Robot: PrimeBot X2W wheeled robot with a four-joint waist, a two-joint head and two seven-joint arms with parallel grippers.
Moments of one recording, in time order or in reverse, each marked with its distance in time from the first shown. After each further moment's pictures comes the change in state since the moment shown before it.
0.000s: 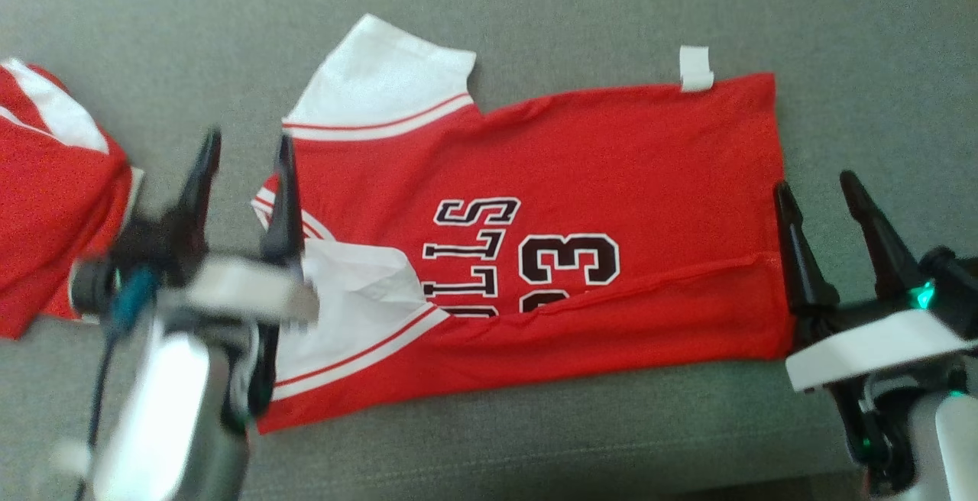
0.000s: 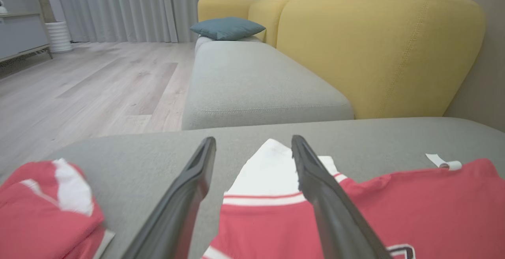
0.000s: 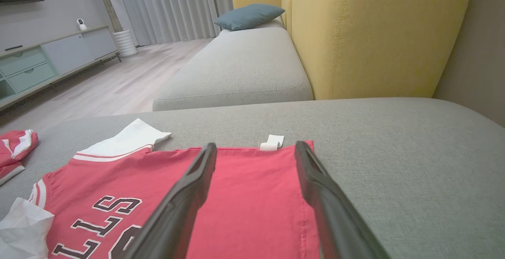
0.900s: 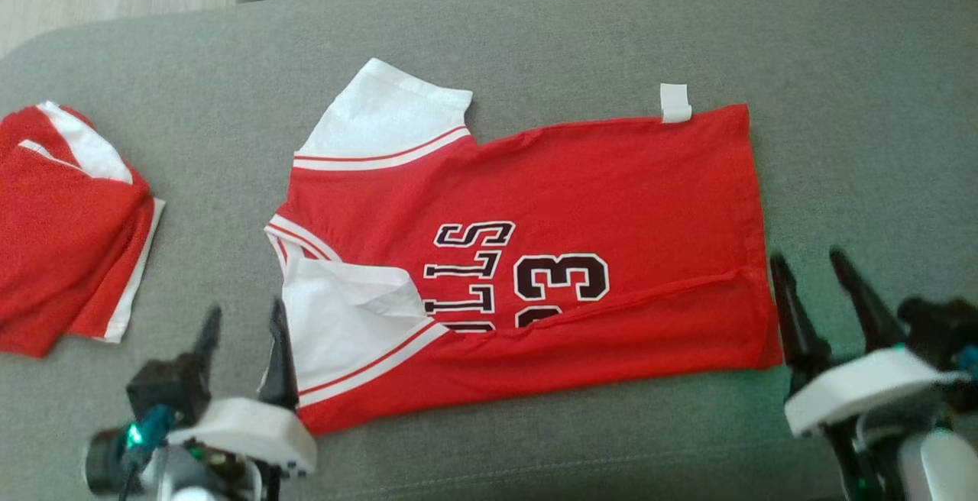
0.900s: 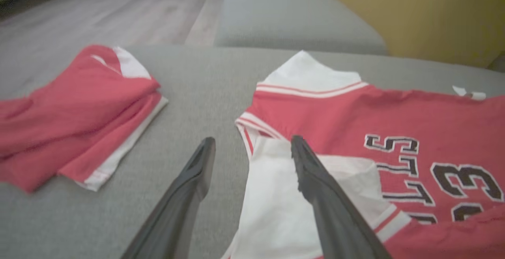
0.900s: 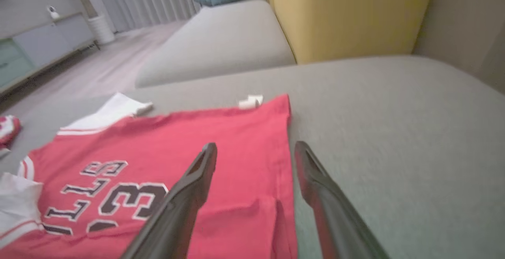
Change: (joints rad) left arm 0.307 -0.024 0.036 -0.032 -0.033 0.073 0.104; right arm 0.066 -0.002 -0.029 0.188 0.027 0.000 0.001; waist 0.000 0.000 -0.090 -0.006
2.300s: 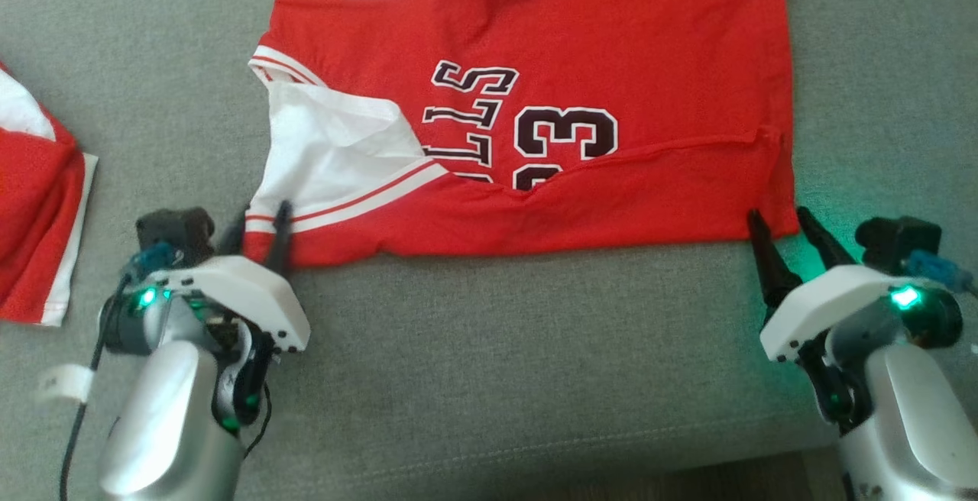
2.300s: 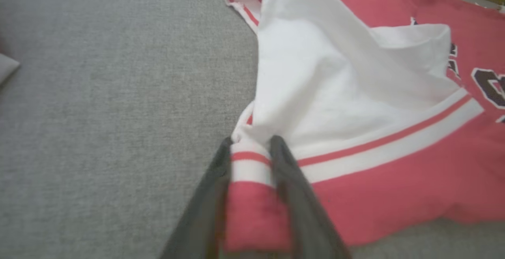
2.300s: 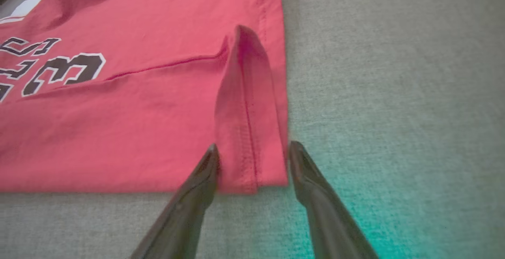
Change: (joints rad) left arm -0.405 -0.003 0.001 0.372 -0.060 -0.184 0.105; right arm -0.288 -0.006 0.032 0.331 -0.009 0.000 0.044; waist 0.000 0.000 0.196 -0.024
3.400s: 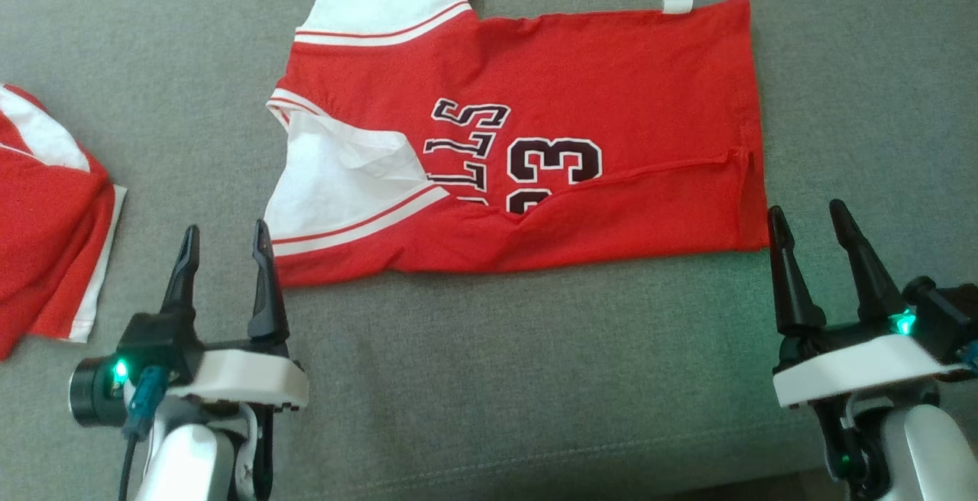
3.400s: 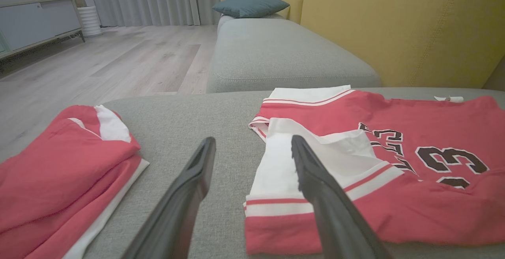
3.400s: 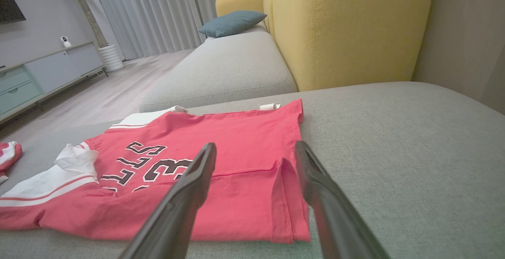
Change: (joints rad) left arm 0.233 -0.019 0.029 -0.277 0.158 0.141 -0.307; right arm 0.208 0.005 0.022 -0.347 0.015 0.000 -0.214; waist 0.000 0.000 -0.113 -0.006
